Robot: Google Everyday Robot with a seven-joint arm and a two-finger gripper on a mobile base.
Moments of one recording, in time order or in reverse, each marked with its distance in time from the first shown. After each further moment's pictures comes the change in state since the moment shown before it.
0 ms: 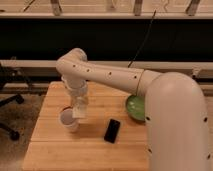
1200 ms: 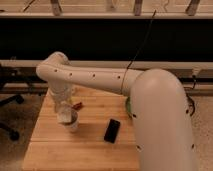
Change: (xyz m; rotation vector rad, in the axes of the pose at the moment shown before) arm 0.000 -0.086 0.003 0.047 0.033 -0.149
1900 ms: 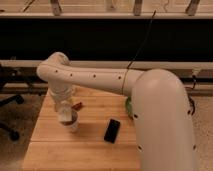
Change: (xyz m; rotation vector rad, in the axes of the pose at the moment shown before) arm 0.004 0.002 -0.002 -0.003 0.031 -0.021
